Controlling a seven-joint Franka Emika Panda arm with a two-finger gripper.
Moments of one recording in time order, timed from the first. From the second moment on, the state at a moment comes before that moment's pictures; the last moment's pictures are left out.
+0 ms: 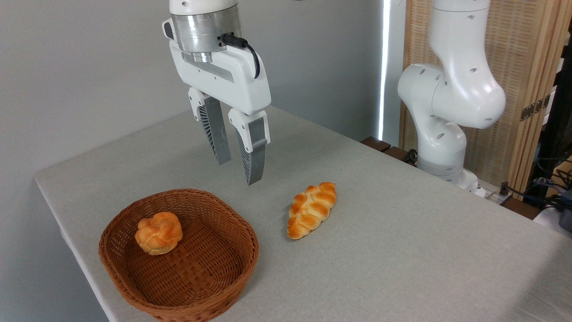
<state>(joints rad) -0.05 -0.04 0.01 -1.69 -0.01 1.68 0.74</state>
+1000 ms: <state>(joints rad) -0.06 -0.06 0.01 -1.76 -0.01 1.68 0.74</state>
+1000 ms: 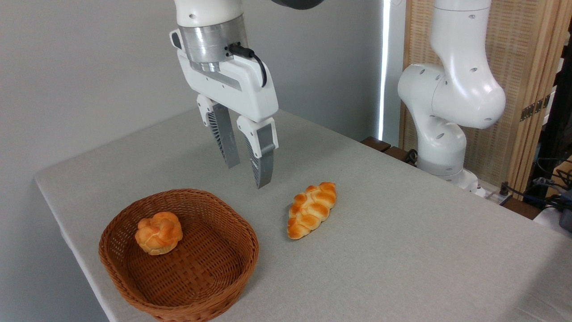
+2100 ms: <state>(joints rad) -0.05 -0.44 0.04 -2.33 -0.01 1.85 0.74</state>
